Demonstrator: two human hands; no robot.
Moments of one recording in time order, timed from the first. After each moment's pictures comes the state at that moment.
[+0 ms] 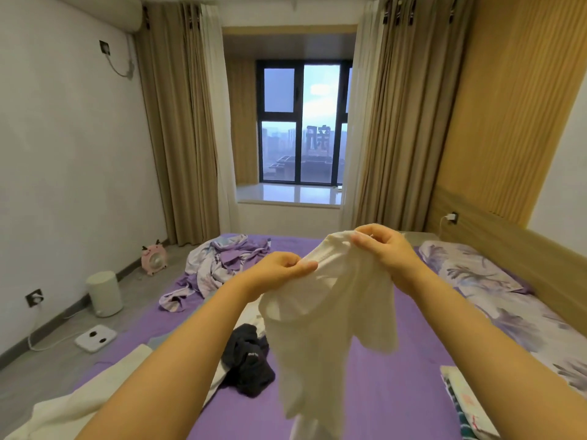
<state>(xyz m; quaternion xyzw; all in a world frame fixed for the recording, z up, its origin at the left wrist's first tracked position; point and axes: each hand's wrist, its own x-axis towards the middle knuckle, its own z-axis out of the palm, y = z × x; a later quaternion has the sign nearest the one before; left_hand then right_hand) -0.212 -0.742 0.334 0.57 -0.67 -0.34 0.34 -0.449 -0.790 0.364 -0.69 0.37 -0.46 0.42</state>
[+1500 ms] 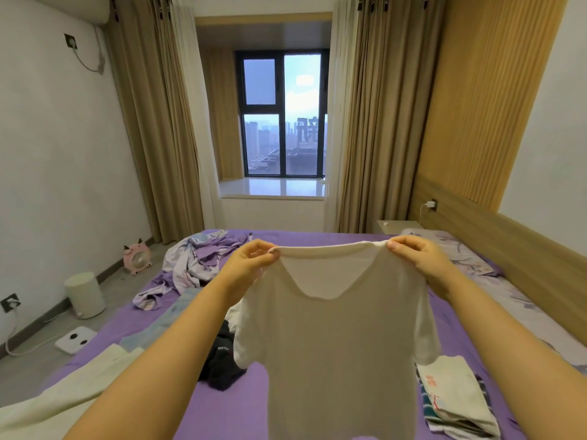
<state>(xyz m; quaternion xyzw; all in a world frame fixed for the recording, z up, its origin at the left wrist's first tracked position) -0.285 -0.765 0.310 0.47 -0.52 -0.45 0.55 -0.621 -0.841 0.327 -0.67 0.45 -0.44 0.38</state>
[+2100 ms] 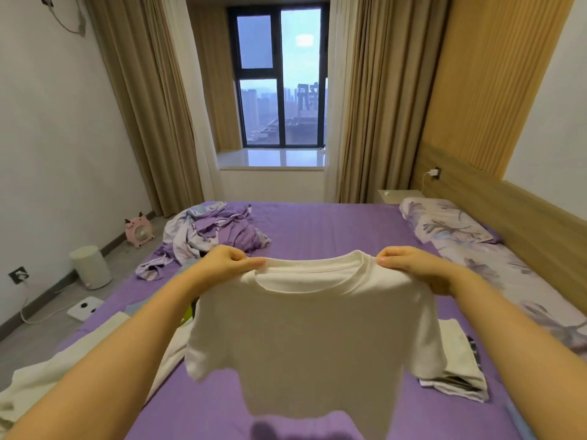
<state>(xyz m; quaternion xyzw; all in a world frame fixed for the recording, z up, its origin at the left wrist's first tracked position) -0.262 -0.739 0.285 0.68 -0.60 -0.30 0.30 -0.635 -0.825 0.292 -0.70 0.49 -0.16 0.49</state>
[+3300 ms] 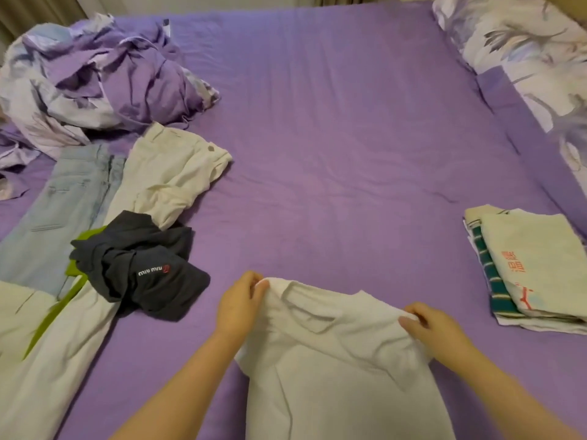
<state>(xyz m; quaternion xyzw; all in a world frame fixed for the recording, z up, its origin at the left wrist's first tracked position) -0.235 -0.953 -0.165 0.76 -0.51 -0.34 0.19 -0.580 -0.943 -0.150 -0.57 0.70 -0.05 0.43</state>
